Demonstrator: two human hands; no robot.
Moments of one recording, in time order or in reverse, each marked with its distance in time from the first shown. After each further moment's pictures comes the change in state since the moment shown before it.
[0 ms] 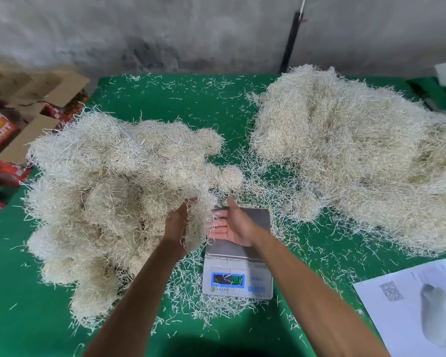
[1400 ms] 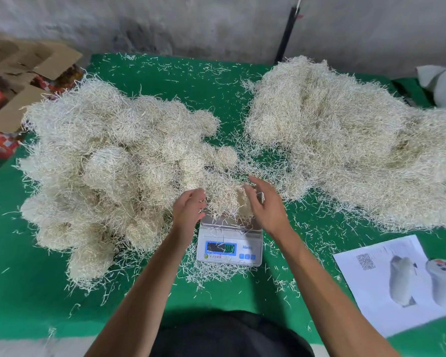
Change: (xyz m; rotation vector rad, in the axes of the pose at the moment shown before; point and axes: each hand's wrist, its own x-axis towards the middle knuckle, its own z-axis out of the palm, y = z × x) left_hand -0.002 -0.067 -0.001 0.049 0.010 0.240; right_hand -0.101 0.020 -0.030 -0.948 0.581 -0.626
